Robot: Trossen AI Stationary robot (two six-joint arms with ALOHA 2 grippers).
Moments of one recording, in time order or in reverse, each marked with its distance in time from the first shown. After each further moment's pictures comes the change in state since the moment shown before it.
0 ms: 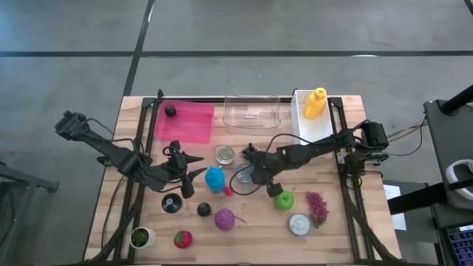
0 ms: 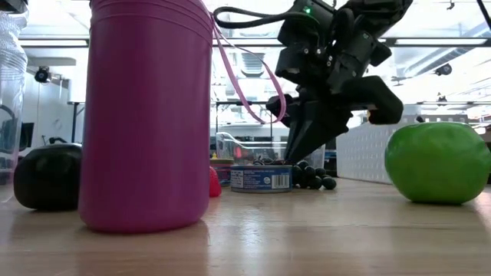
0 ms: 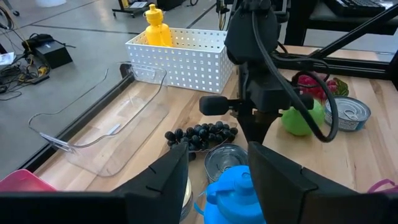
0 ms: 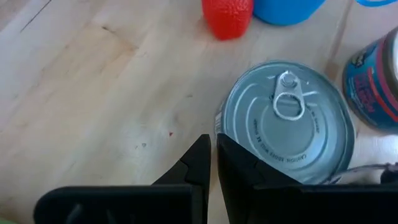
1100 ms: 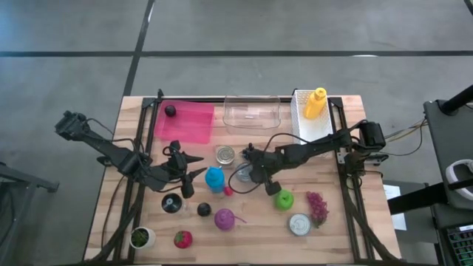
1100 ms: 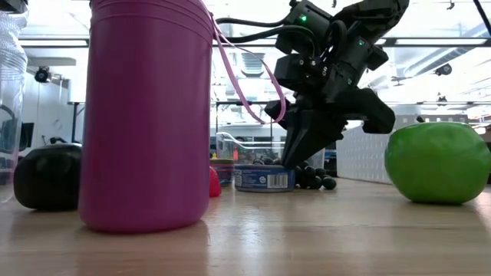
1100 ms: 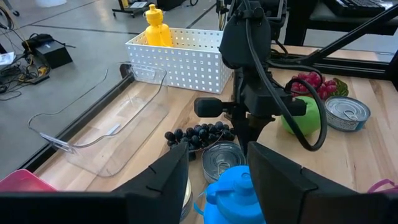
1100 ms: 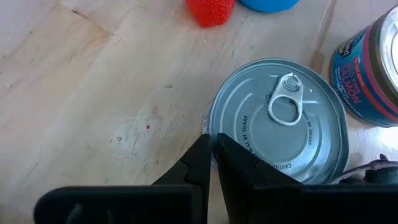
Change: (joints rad) left arm 0.000 0.000 0.001 0.000 0.000 0.000; right arm -0.010 0.032 0.003 -0.001 0.042 -0.023
